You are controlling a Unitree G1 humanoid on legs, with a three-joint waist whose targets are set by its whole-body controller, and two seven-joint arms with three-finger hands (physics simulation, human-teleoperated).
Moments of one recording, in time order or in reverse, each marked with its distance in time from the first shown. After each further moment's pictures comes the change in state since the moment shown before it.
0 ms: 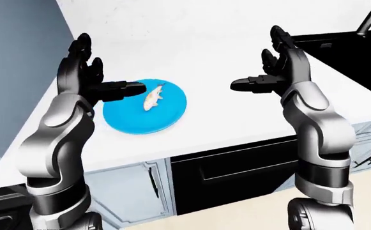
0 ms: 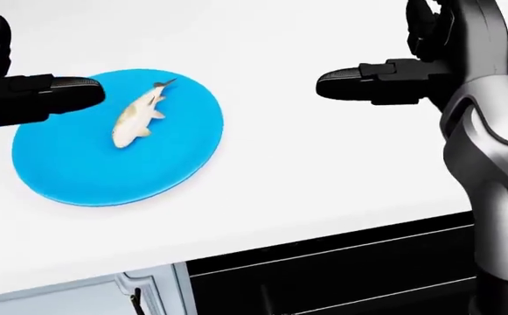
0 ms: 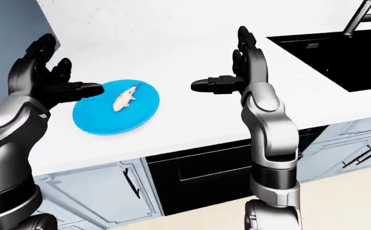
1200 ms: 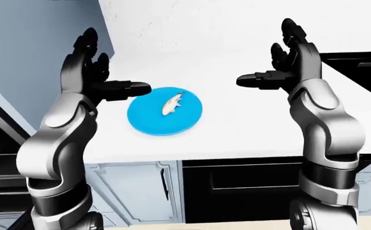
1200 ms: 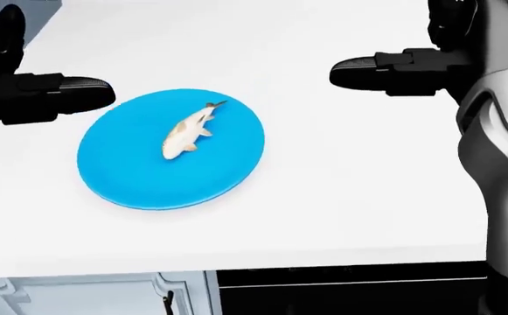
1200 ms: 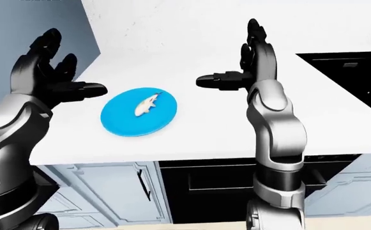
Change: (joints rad) left arm -0.004 -0.007 -0.016 -0.033 -0.019 -0.005 -0.022; right arm -0.004 -0.015 -0.024 -0.041 -0.014 0.010 -0.020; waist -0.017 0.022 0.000
